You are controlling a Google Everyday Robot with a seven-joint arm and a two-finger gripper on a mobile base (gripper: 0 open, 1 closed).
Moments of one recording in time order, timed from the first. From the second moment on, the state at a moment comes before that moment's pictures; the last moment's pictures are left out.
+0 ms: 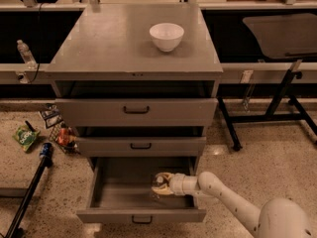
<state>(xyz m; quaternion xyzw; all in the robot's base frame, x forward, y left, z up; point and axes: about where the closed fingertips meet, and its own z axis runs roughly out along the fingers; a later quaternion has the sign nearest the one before) 0.615 -0.009 0.246 -0.51 0.67 0.29 0.46</state>
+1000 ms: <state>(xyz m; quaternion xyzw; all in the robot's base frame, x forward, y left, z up) 0.616 -0.030 0.273 -0.48 0.69 0.26 0.47</state>
